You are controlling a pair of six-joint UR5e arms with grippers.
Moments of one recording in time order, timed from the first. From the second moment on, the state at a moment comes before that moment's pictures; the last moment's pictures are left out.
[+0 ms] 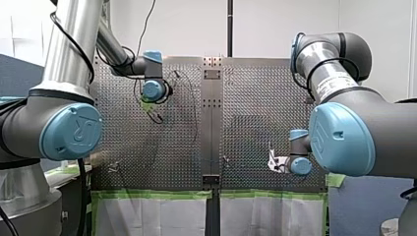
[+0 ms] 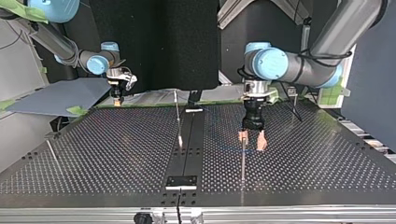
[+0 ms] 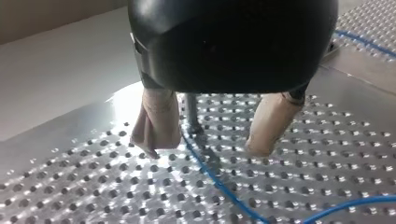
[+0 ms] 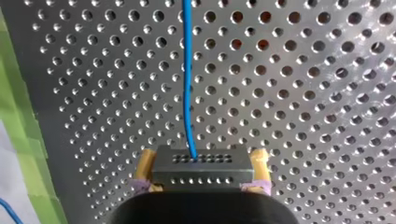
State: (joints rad) left arm -0.22 -1.77 -1.82 -2.54 -1.76 -2.42; right arm 1.77 -0.59 1.54 -0.78 1.46 1.56
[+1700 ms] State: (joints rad) left arm -0.16 -1.87 -1.75 -2.55 -1.74 -2.42; right arm 1.79 -0.82 1.63 -0.72 1.48 1.60
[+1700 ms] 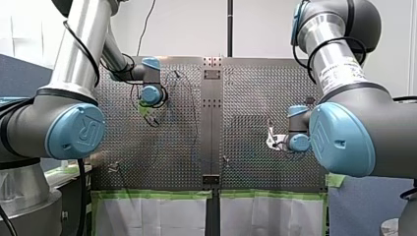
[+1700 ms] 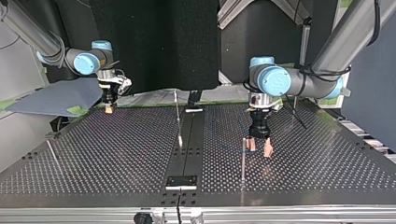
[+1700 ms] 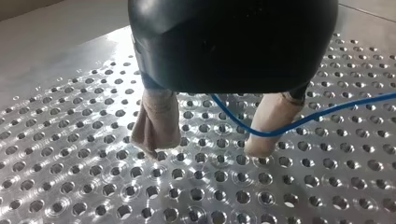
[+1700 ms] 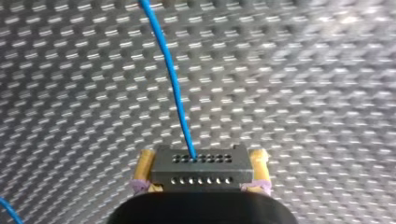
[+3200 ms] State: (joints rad) left arm -0.17 -1.87 -1.75 -2.55 -1.73 -2.46; right arm 1.73 -1.20 1.50 -0.43 1.60 1.67
